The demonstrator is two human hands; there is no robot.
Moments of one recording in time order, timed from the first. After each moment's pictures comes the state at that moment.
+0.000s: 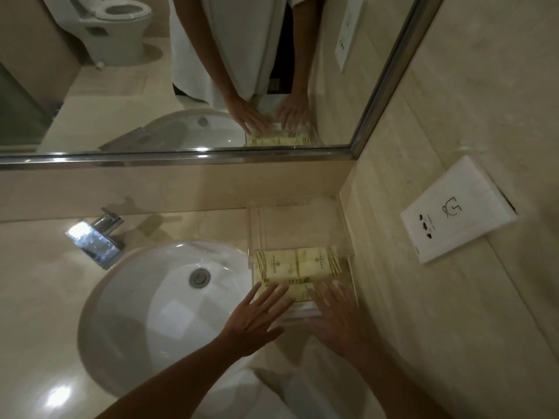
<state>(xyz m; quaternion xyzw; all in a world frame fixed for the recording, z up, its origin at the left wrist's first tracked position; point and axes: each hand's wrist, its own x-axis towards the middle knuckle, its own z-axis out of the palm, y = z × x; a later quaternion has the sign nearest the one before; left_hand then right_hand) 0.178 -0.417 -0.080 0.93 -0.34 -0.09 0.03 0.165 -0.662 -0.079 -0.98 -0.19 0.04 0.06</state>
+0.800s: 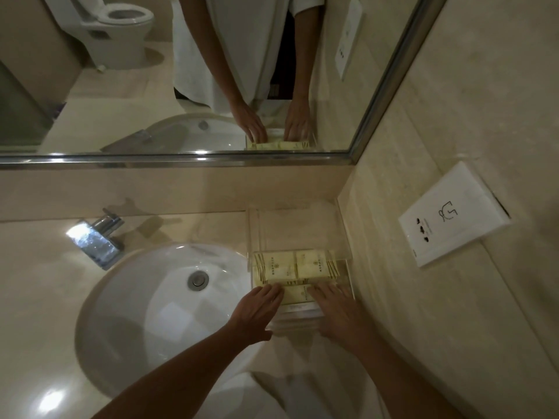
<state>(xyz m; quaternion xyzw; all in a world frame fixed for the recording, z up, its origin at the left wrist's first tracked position) 0.195 -0.429 -0.062 0.93 -0.34 -0.14 -0.01 0.189 -0.659 -0.045 -0.96 -0.19 0.18 0.02</state>
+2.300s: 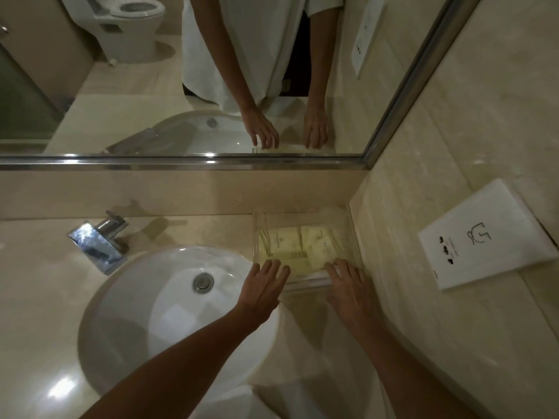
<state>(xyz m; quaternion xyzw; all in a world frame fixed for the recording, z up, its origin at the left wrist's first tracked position) 0.248 -0.435 -0.043 0.97 -0.23 -0.09 0.01 0.241 -0.652 -0.032 -1.00 -0.06 0.06 0.01</state>
